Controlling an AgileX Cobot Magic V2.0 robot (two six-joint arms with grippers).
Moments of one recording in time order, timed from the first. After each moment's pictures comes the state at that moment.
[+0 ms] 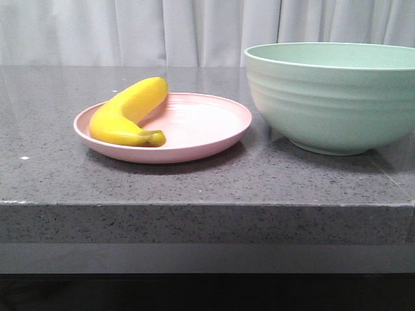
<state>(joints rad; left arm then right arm) -0.03 0.50 -0.42 0.04 0.13 -0.07 0.08 0.46 -0.49 0.12 0.30 0.01</state>
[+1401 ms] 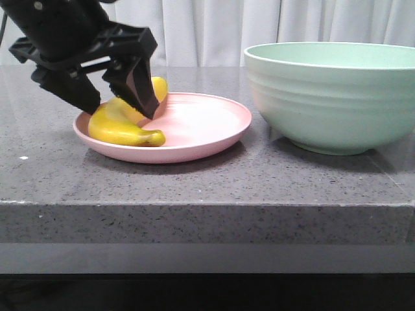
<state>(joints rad) -0.53 1.59 -1.16 -0.10 0.61 -0.04 0.08 0.47 -0.49 0.12 0.30 0.01</state>
